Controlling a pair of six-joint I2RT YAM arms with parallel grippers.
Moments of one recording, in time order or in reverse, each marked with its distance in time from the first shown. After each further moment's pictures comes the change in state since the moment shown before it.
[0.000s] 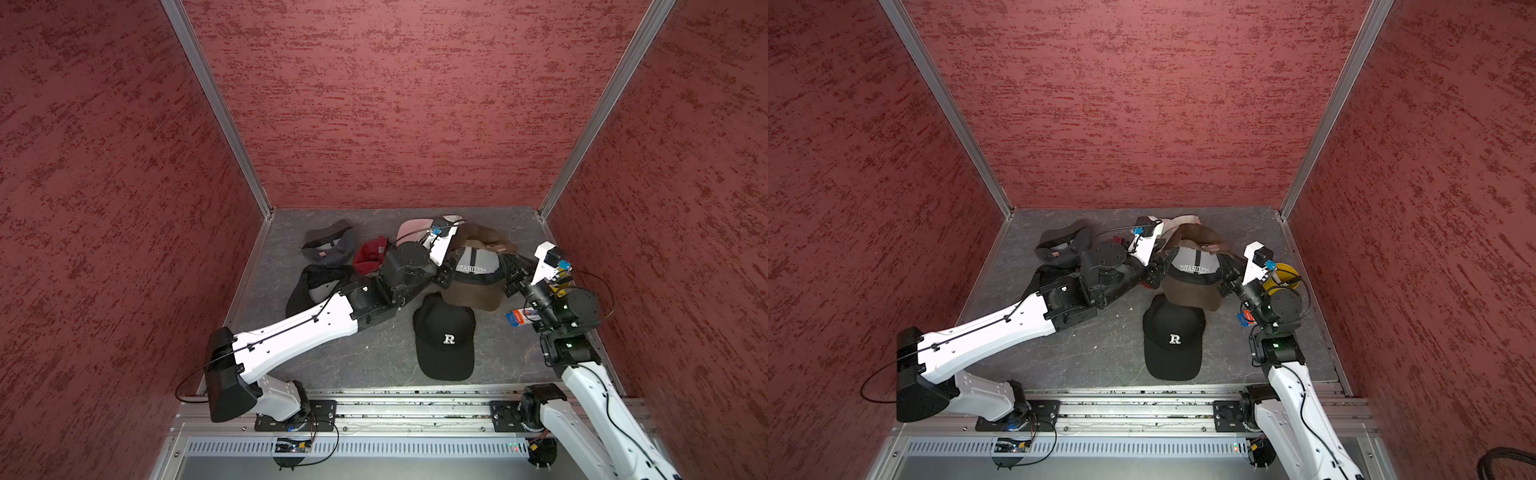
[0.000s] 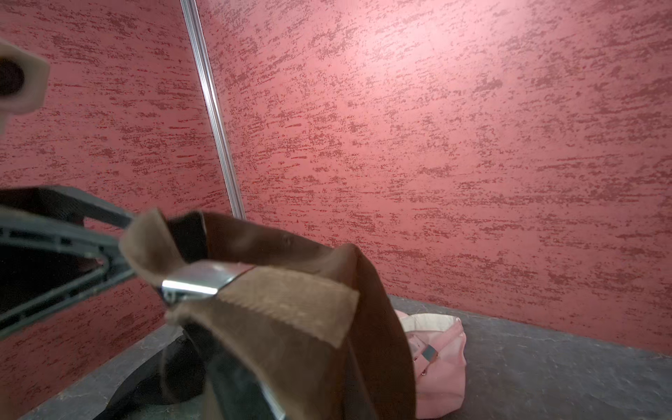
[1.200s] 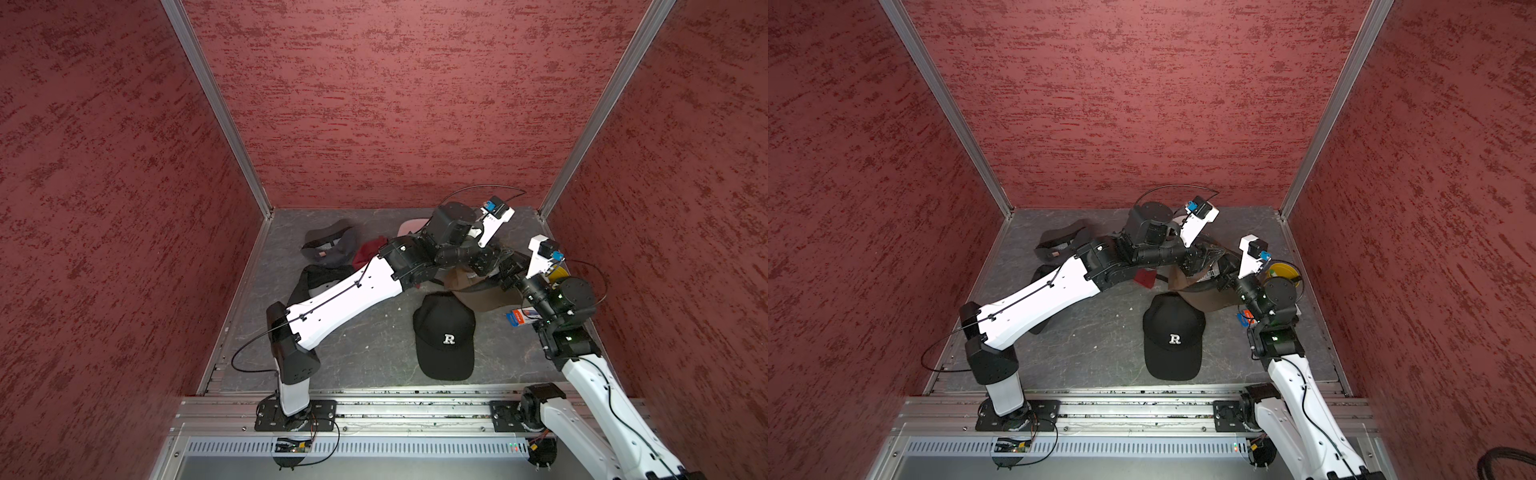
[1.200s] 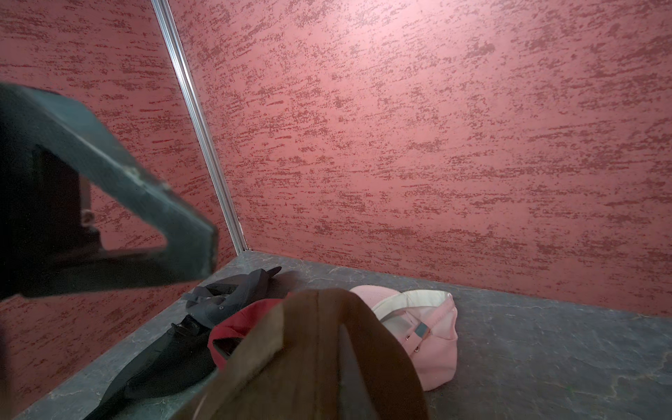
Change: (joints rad) left arm 0.020 0.432 0.706 -0.432 0.415 0.002; right arm 0.038 0.047 0.048 -0.109 0.065 -0.023
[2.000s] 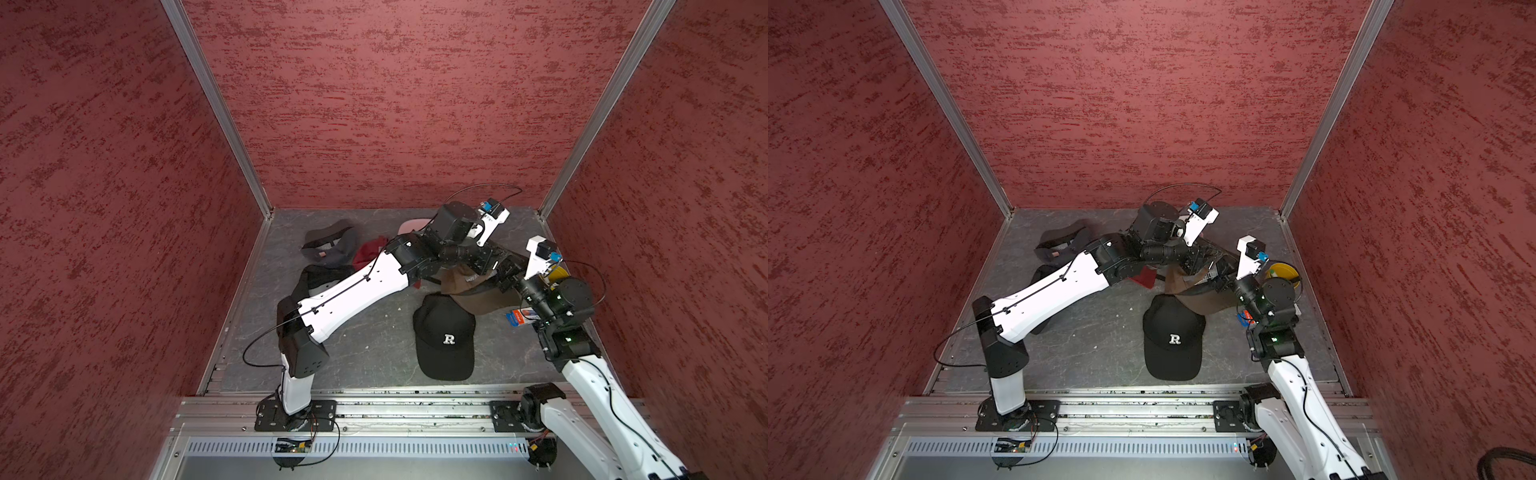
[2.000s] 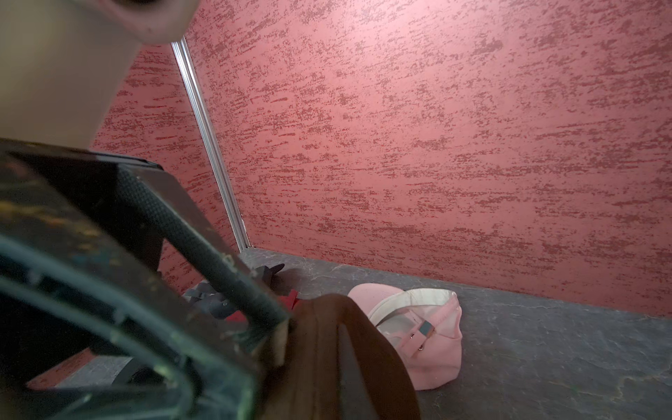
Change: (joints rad) left arm 0.034 0.046 0.008 -0.023 0.074 -0.096; right arm 0.023 -0.003 0.000 -0.009 0.013 -0.007
